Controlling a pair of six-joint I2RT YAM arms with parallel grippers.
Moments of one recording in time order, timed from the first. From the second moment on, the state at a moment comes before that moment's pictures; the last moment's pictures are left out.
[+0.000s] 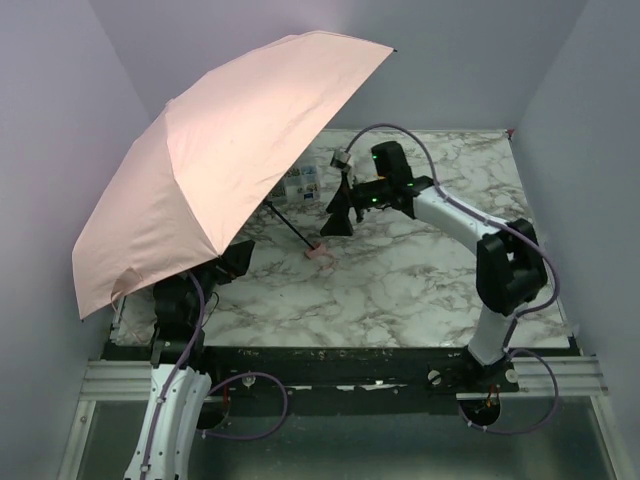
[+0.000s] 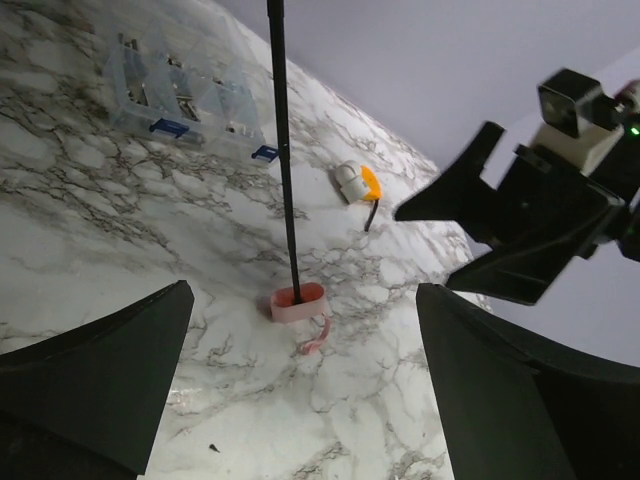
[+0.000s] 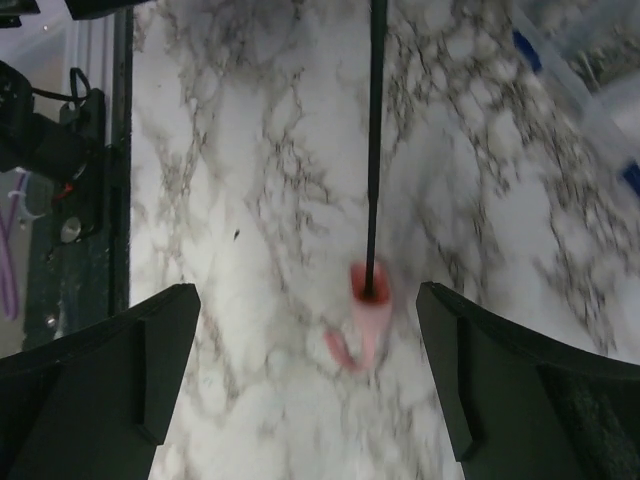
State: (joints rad) left arm -0.04 0.28 0.24 0.02 0.26 -0.79; right arm 0.45 1.78 1.34 -0.23 -0.94 -0.18
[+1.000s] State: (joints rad) left arm -0.04 0.06 0.14 0.03 0.25 -0.88; right arm 0.74 2.43 2.12 0.05 -0.93 0.24
